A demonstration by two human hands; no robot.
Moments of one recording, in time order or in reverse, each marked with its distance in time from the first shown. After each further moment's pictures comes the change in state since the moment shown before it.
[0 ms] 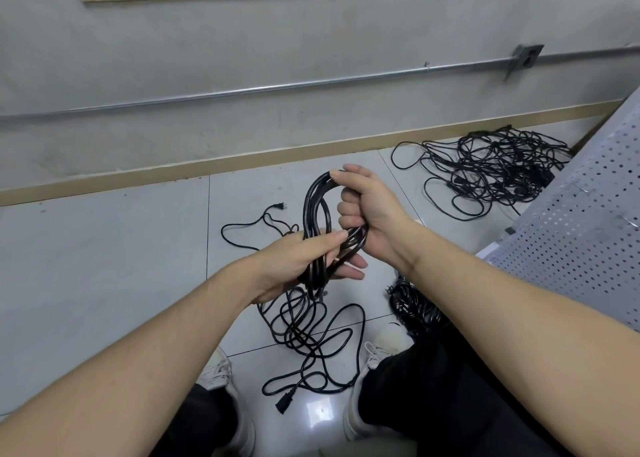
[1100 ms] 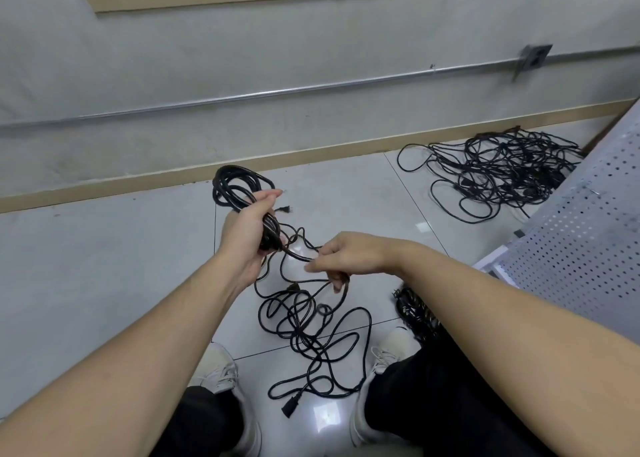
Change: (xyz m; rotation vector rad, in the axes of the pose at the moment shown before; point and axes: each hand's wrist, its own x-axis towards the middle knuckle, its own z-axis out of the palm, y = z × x) left_hand 0.016 -0.004 -0.047 -0.411 0.807 0.171; right_hand -0.005 0.024 -0.015 -1.371 -0.534 0.152
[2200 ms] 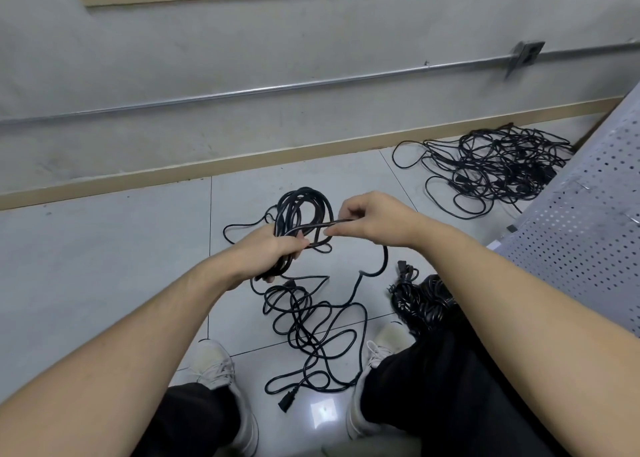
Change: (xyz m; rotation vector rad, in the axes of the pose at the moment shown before) left_hand -0.014 -0.004 -0.014 0.712 -0.567 -0.007; right_hand -0.017 0.014 -0.036 0.022 0.394 -0.132
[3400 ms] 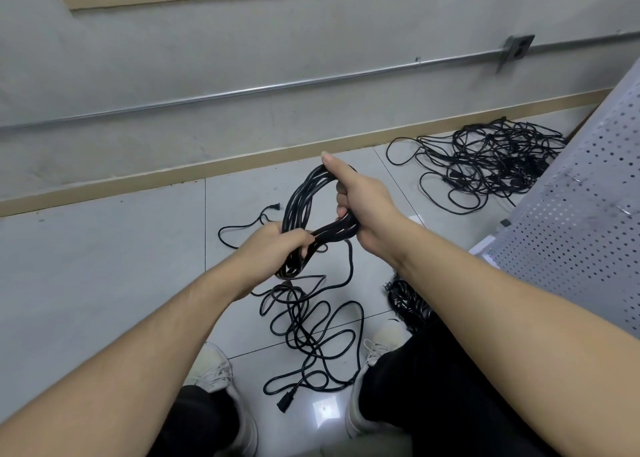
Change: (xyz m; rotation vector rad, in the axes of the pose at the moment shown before) left_hand -0.007 0.021 0.024 -0.049 0.118 0.073; right_hand 0.010 -0.032 0.018 0.970 0.387 0.280
